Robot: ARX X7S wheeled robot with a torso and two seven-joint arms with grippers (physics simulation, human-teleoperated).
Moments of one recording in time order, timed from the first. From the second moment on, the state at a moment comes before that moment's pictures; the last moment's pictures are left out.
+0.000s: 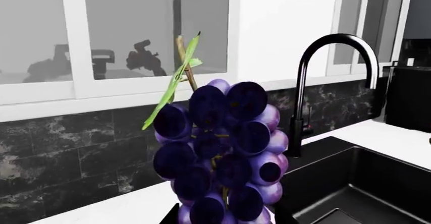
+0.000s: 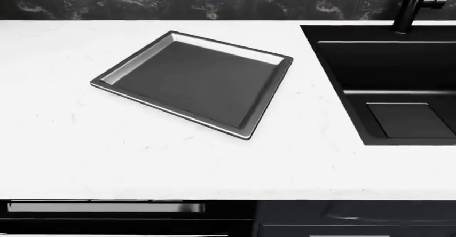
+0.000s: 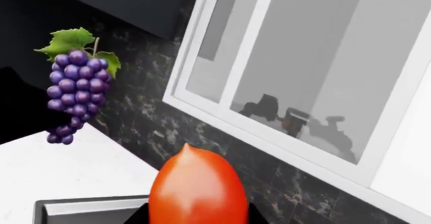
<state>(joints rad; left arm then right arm) -1.74 -0.76 0.66 -0.01 -1.71 -0.90 -0.36 1.88 1.00 -0.71 -0.25 1.55 0.92 0.16</state>
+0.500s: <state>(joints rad) -1.76 -0.74 0.67 -0.02 -1.70 -0.90 -0.34 1.87 0.96 -0.72 -0.23 1.53 0.92 0.13</state>
